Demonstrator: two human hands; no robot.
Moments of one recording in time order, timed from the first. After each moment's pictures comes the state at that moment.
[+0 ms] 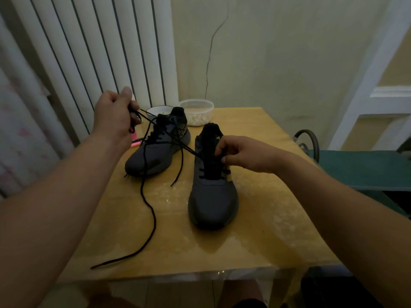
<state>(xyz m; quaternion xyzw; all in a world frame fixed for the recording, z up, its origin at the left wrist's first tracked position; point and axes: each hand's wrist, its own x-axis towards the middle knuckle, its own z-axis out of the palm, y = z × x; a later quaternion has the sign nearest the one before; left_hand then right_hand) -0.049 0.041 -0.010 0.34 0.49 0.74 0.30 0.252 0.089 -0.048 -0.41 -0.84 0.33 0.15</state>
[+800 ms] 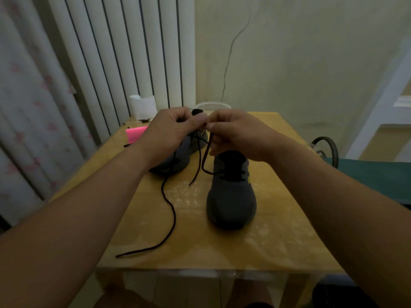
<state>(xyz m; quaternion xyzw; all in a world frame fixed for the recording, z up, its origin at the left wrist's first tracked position) -0.010 -0.008 -0.009 0.64 0.54 0.50 0.22 0.186 0.052 0.008 -0.29 -0.76 0.51 0.27</state>
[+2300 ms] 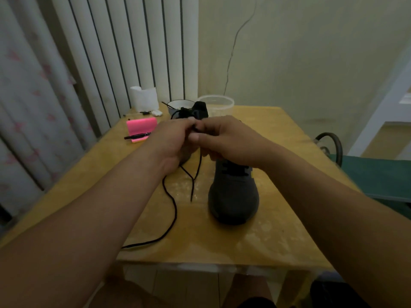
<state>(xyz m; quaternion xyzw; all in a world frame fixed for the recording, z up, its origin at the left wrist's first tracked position) 0.009 -0.014 -0.030 0.35 0.55 0.59 0.47 0.170 0.035 -0.014 -0.28 -0.87 0.32 0.26</state>
